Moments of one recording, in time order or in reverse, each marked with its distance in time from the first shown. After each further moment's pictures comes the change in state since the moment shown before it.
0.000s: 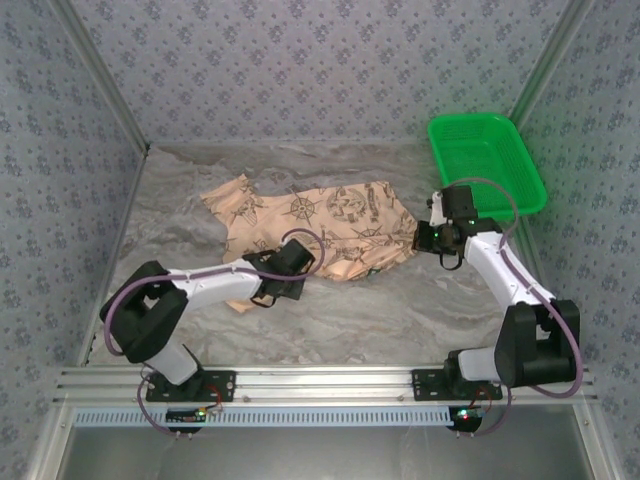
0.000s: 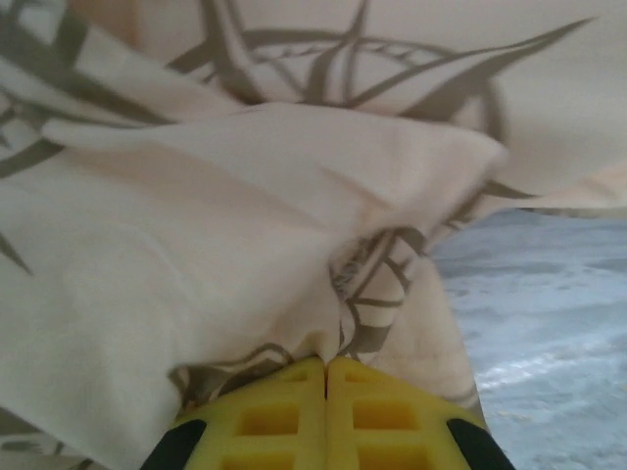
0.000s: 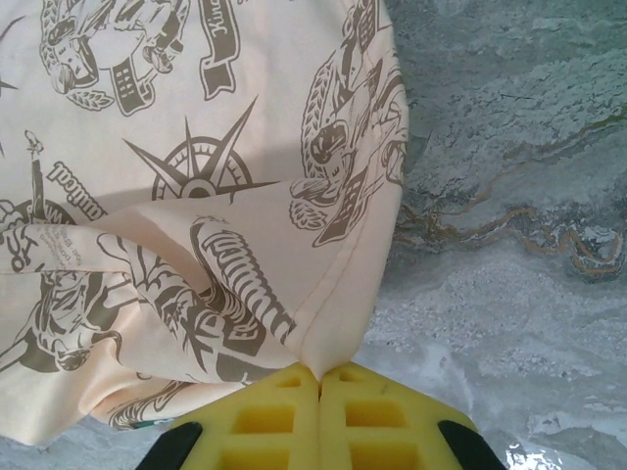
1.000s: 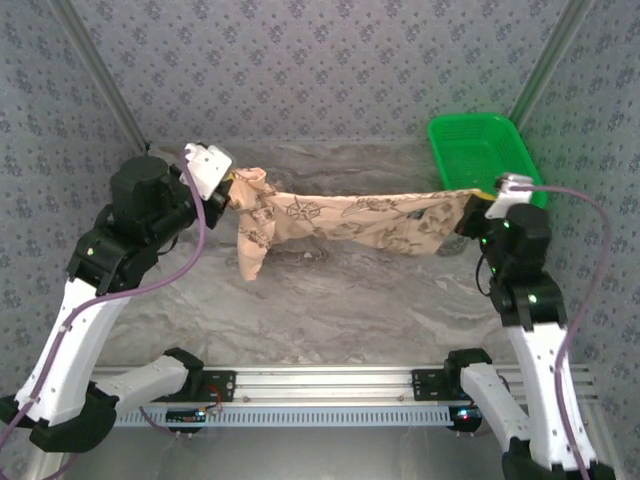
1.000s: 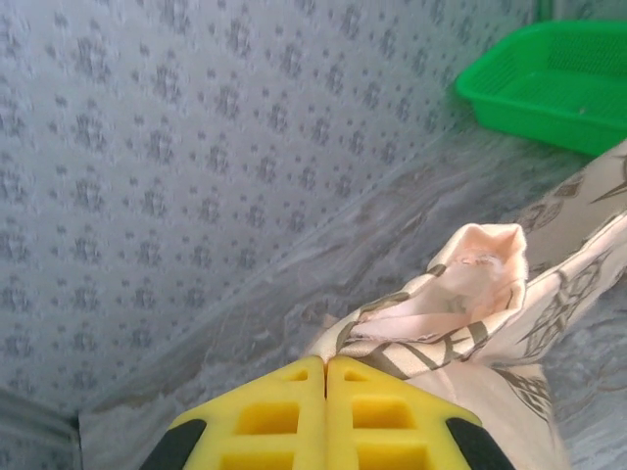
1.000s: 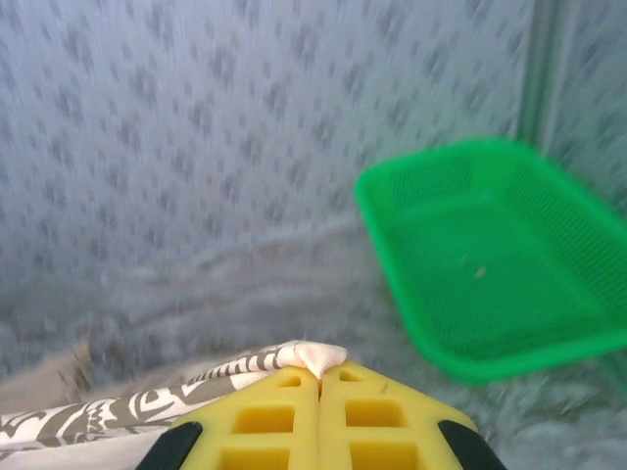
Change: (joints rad) left arm 0.339 -0.551 0.713 -0.378 0.213 0.831; right arm -0.014 -0.634 0.121 0.077 0.317 -0.018
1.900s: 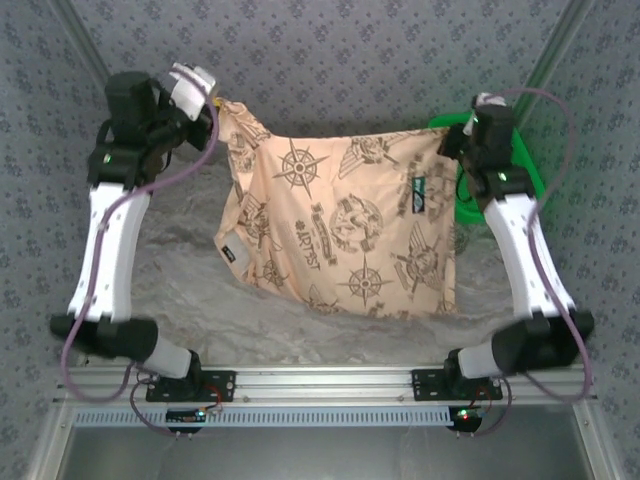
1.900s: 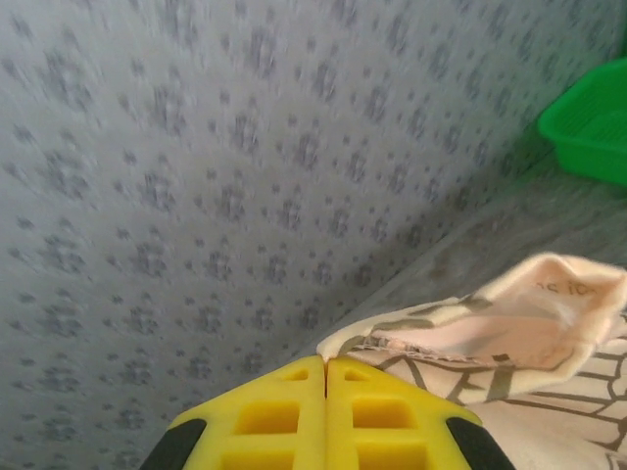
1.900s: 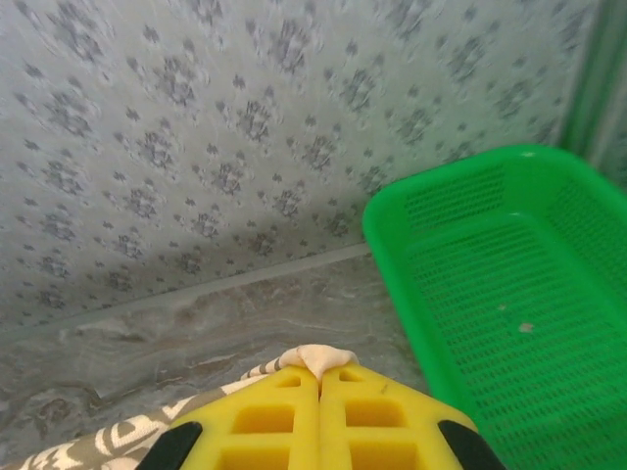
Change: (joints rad) left arm 0.394 0.518 0.390 0.112 0.362 0.093; right arm 0.000 0.766 0.518 0.053 0.012 0.056
